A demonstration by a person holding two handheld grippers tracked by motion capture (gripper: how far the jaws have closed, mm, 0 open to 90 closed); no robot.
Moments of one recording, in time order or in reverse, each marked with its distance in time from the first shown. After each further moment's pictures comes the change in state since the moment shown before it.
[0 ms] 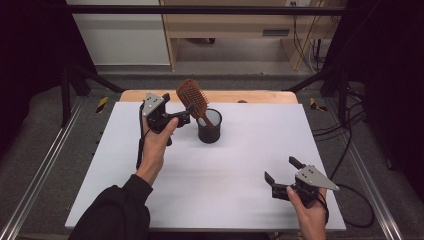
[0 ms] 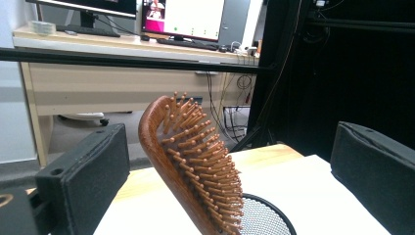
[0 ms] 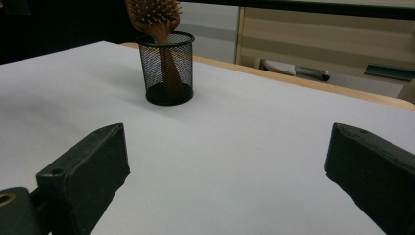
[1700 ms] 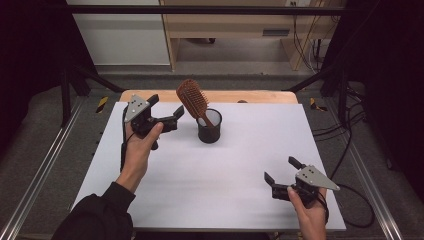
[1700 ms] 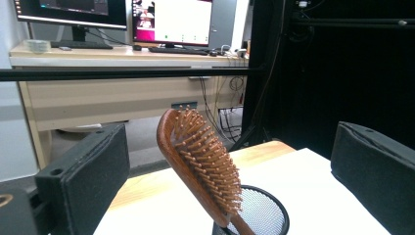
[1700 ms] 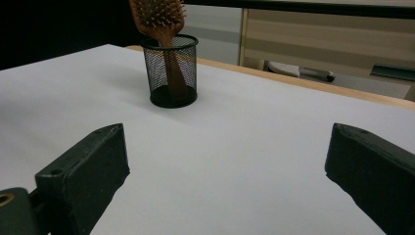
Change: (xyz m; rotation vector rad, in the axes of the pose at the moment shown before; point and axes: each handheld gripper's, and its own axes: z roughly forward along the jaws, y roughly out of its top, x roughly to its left) left arm 0.009 0.017 -0.044 -0.013 -0.046 0.067; right arm 0.000 0.001 0.000 -0.006 0.015 0.008
